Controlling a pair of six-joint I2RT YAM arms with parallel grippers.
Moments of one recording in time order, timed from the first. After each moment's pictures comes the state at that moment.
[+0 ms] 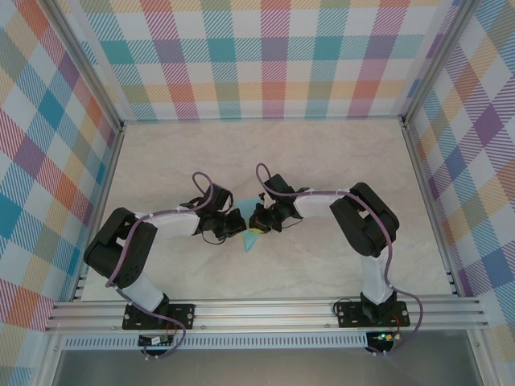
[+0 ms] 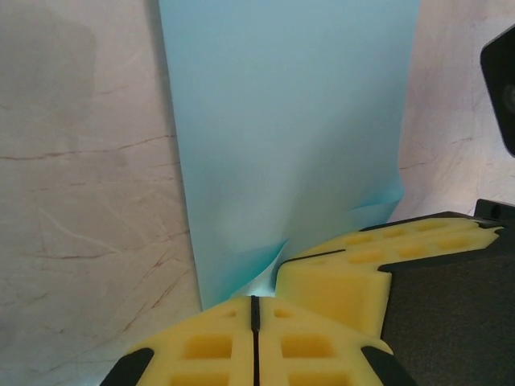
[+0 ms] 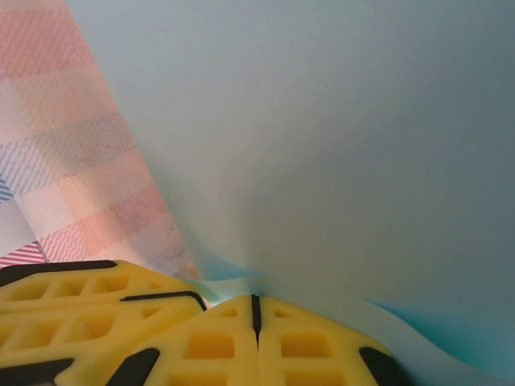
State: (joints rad) left arm -0.54 1.63 0.76 -0.16 0.36 -0.87; right arm 0.72 1.99 1.12 -0.21 -0.58 0.91
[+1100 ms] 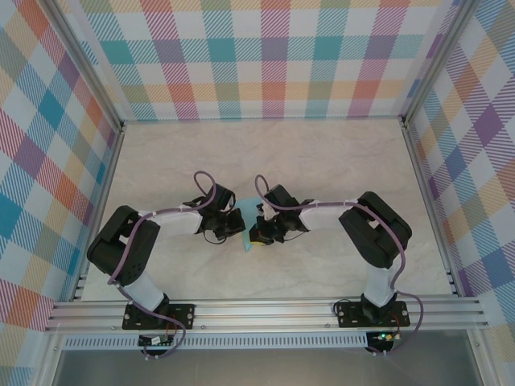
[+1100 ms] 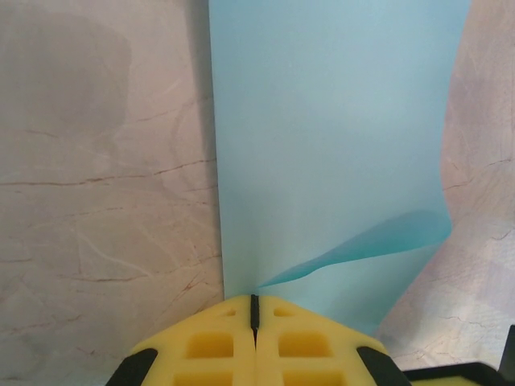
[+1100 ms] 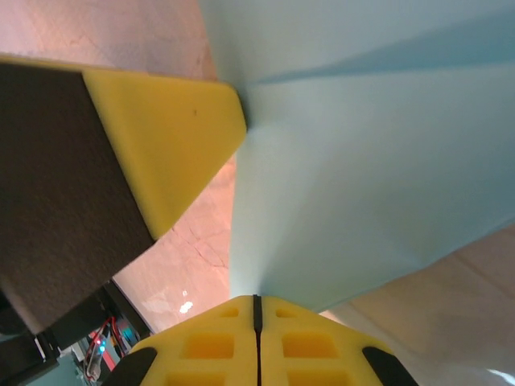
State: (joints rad) left arm -0.55 1.65 0.78 -0.19 0.28 -0.87; right arm 0.77 1.86 0.95 -0.12 -0.65 0.84
